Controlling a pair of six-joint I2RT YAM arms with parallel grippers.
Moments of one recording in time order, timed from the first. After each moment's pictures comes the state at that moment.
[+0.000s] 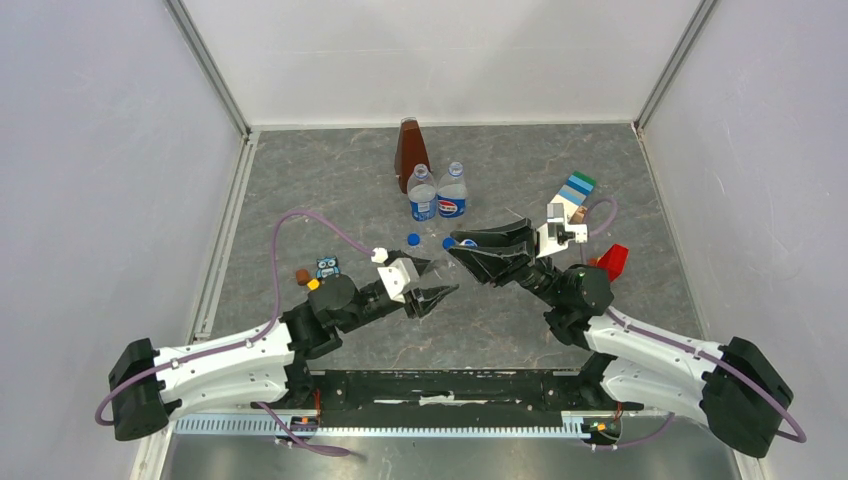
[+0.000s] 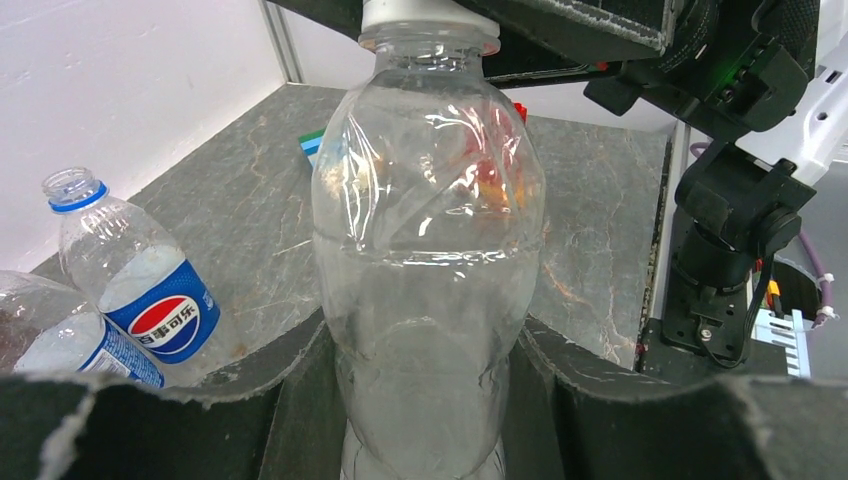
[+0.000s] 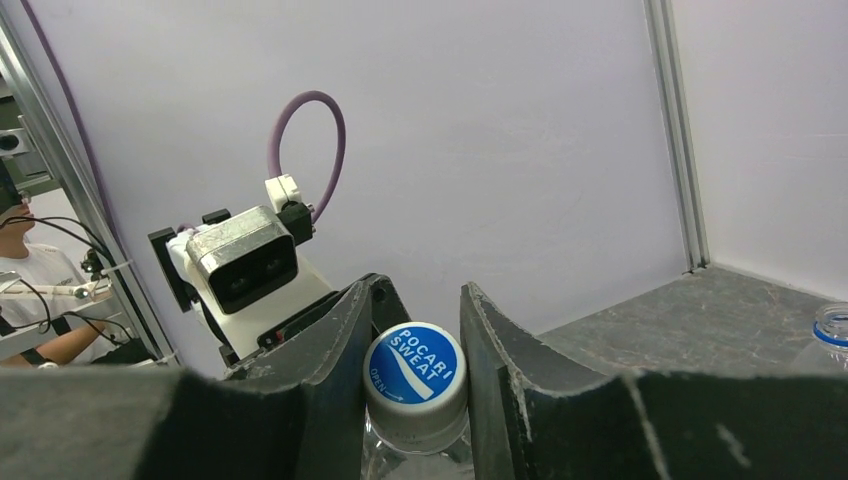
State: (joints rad) left arm -1.11 0.86 0.49 0.47 0.03 0.10; right arm 0.84 0.99 0.42 1.21 -0.27 0.55
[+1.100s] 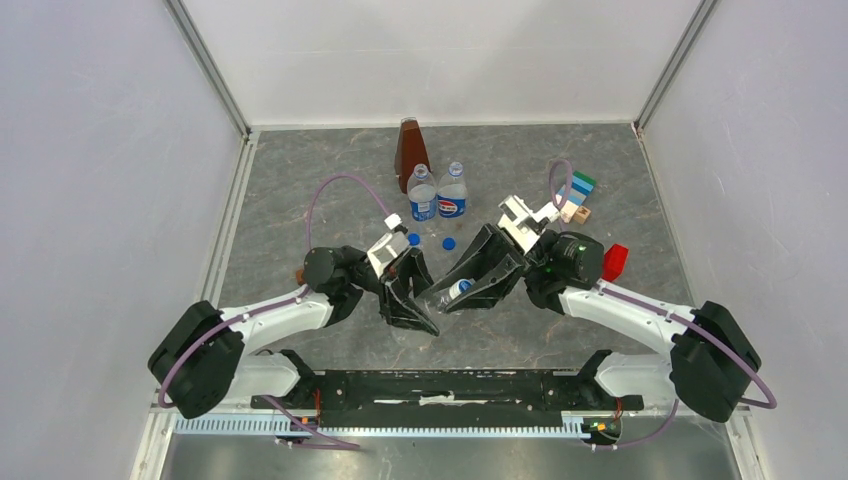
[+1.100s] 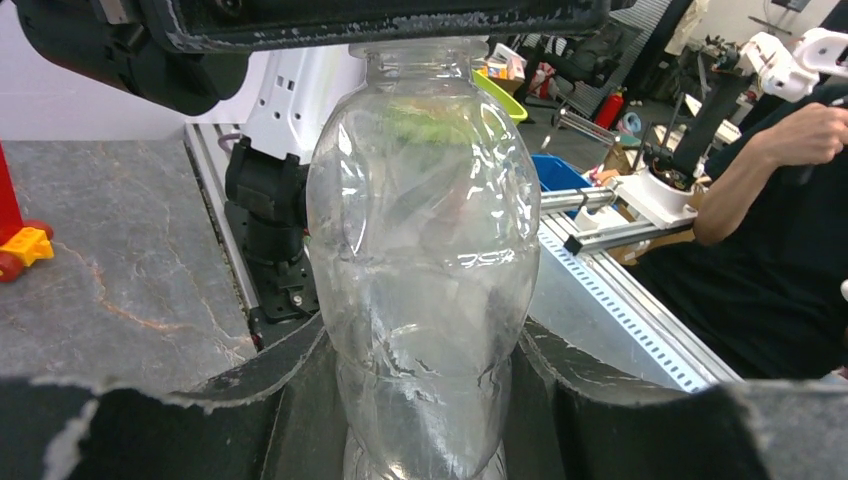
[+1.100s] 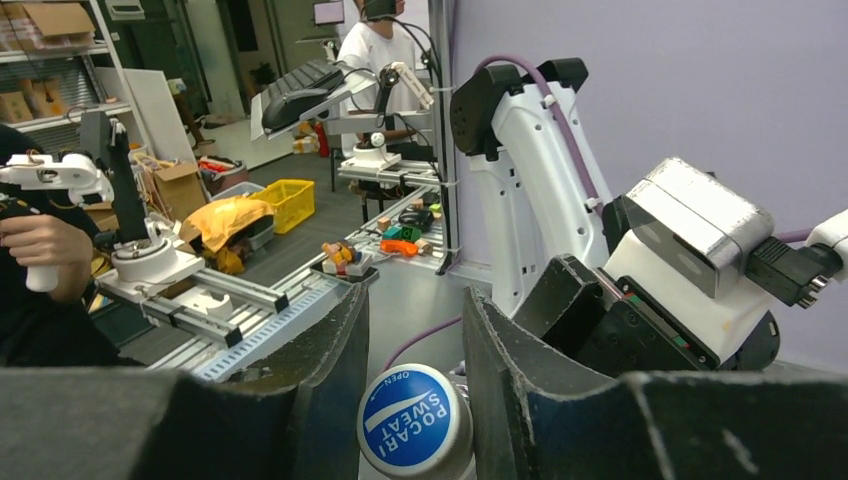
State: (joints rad) left arm -0.74 1.25 0.52 1.36 1.25 -0.88; right arm 0.80 1.24 0.71 1.50 -1.08 0.97
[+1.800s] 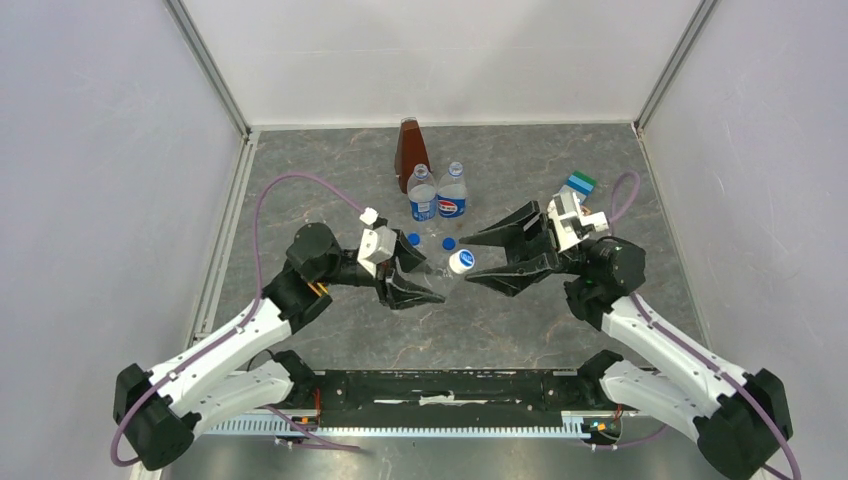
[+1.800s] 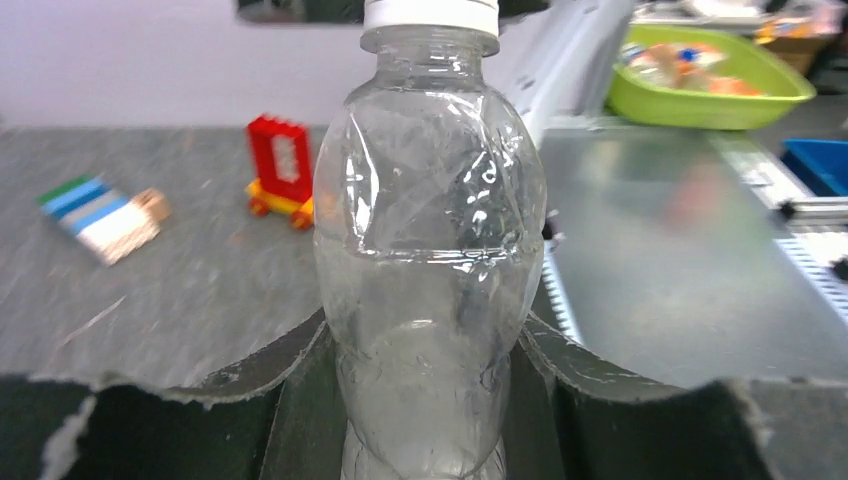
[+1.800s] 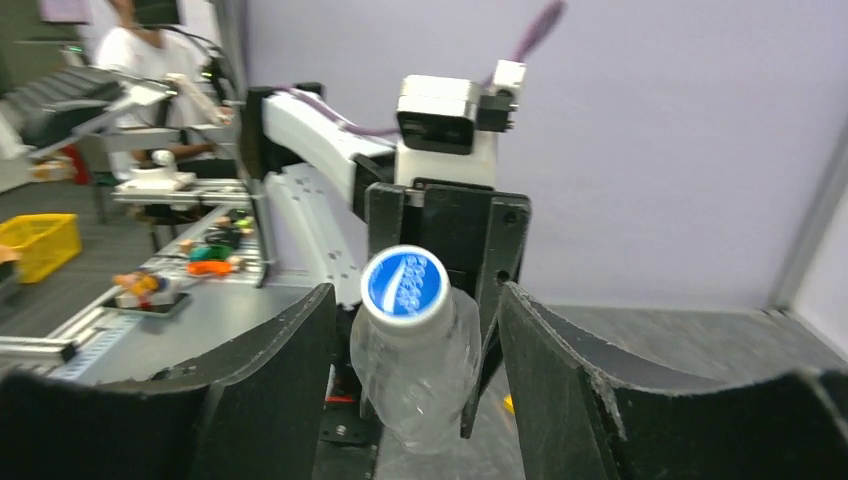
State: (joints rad) left arm -0.74 0.92 0.69 0.39 0.97 -0.16; right arm 0.60 0.96 0.62 1.15 -0.94 0.67
